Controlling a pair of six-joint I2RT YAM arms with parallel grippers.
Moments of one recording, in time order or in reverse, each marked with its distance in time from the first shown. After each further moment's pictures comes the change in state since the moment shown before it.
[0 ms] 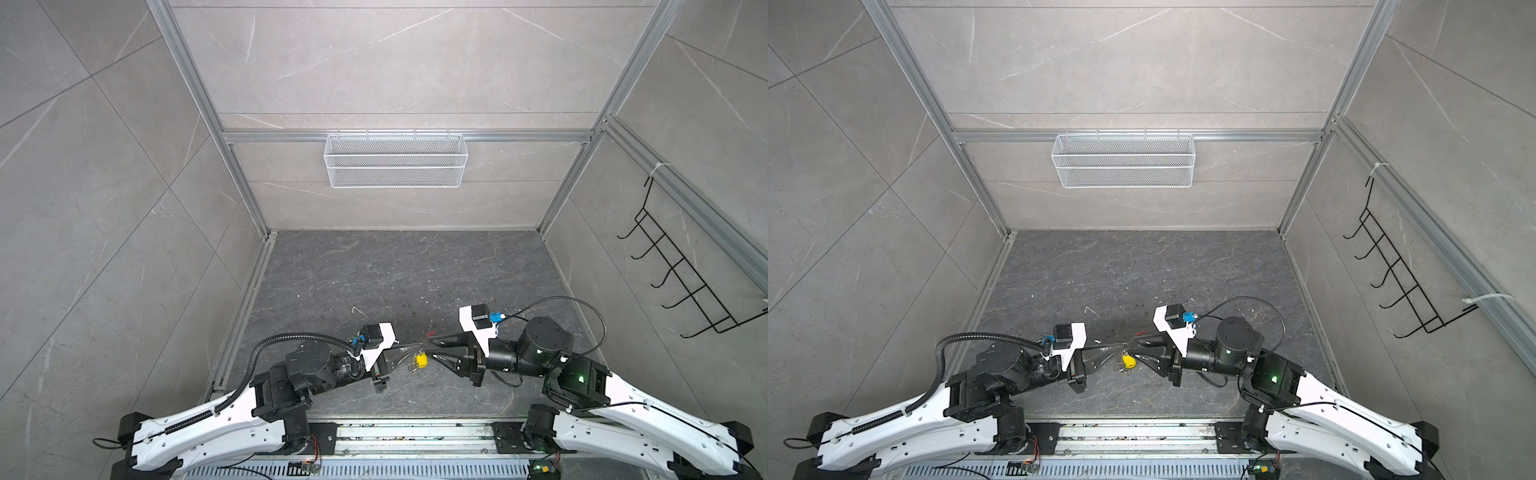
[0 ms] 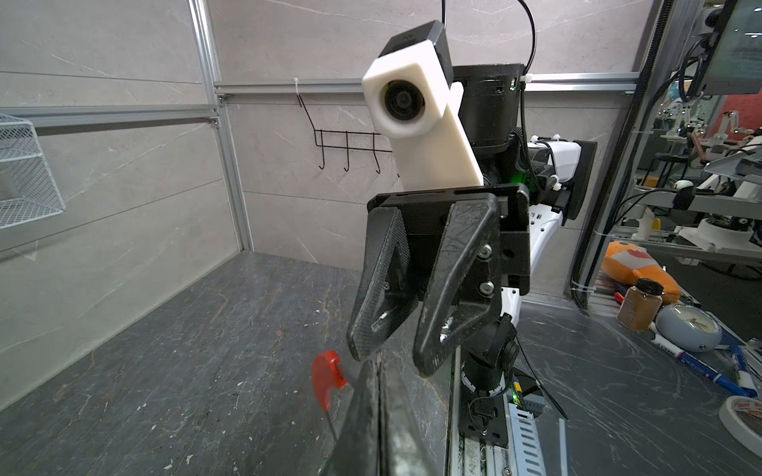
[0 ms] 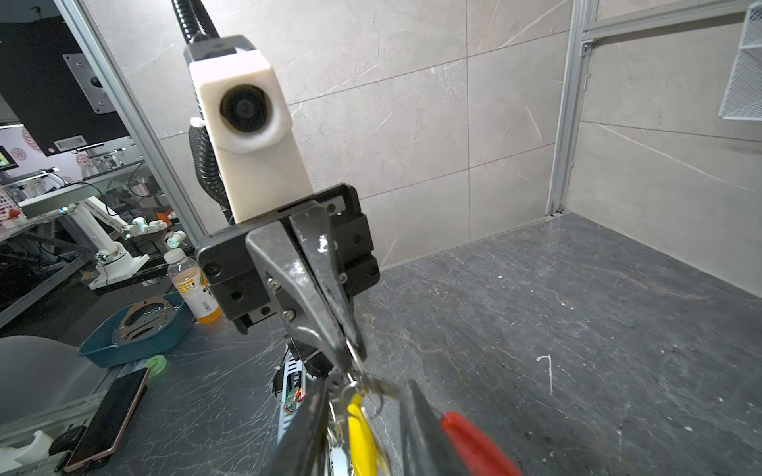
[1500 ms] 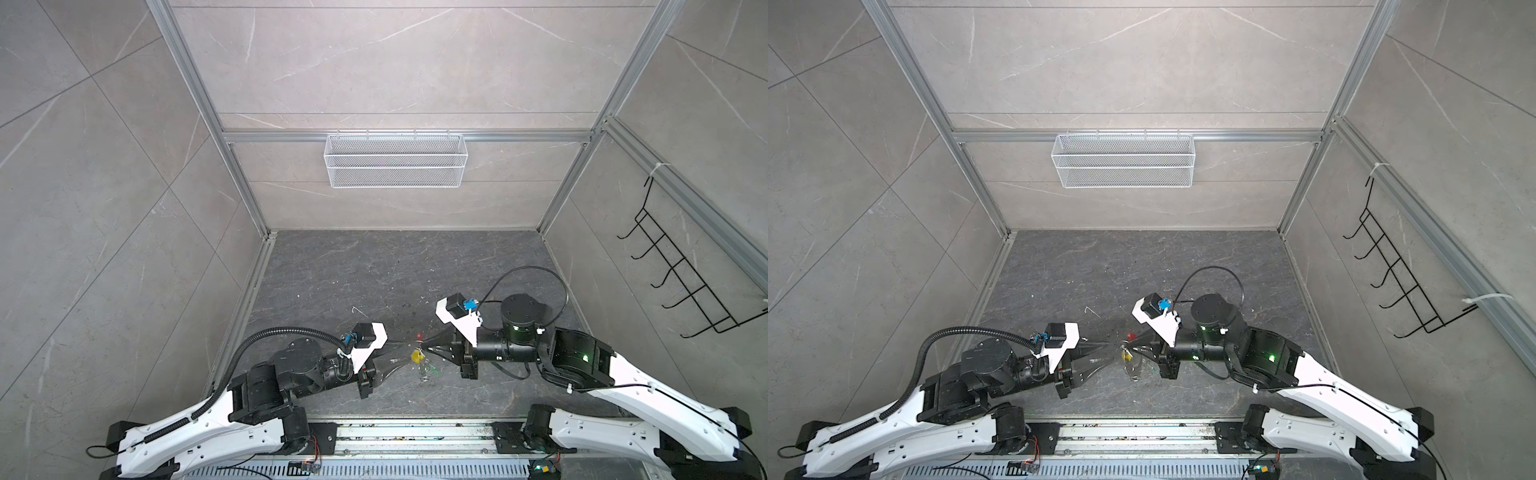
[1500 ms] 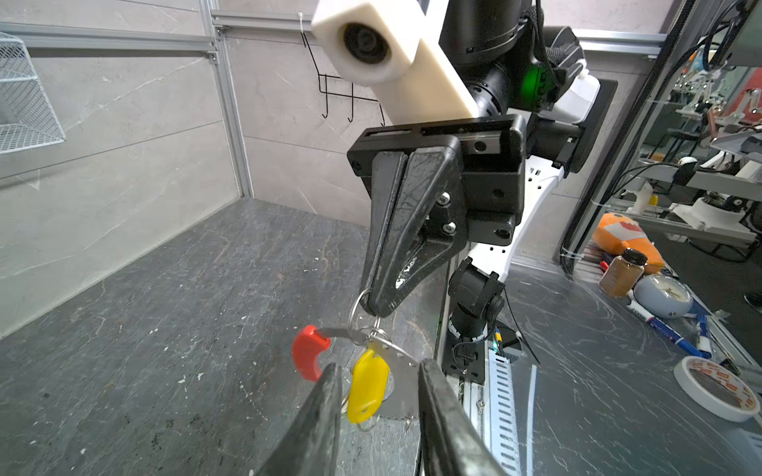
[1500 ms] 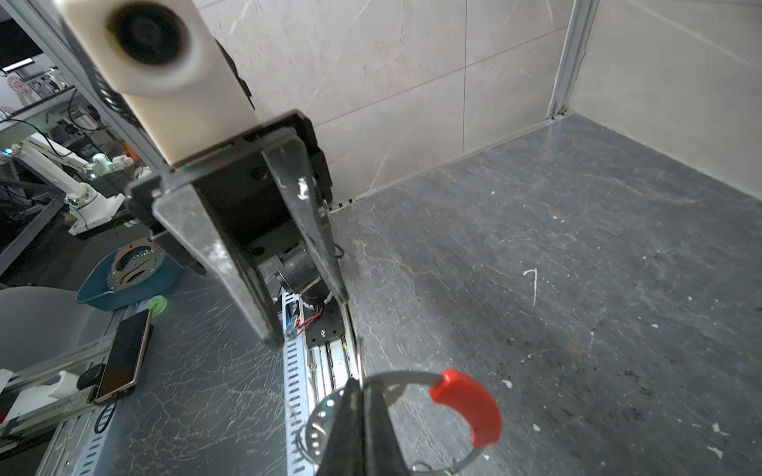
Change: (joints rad) left arm 0.003 -0.053 0.112 -0.337 -0.018 -0.044; right arm -0.004 0.200 0.327 -0.482 0.017 -0.060
